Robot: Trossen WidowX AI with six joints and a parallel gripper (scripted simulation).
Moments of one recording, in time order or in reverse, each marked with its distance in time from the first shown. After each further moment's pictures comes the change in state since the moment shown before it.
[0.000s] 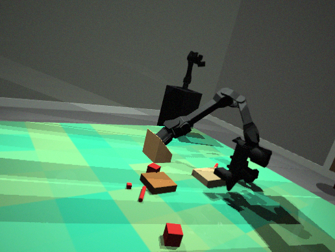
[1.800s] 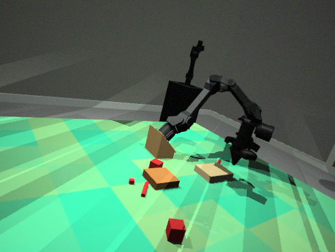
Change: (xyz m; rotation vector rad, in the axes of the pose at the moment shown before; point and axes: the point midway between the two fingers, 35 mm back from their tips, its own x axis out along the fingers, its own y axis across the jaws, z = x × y) arm -0.051 0.082 -0.079 -1.222 0.017 0.007
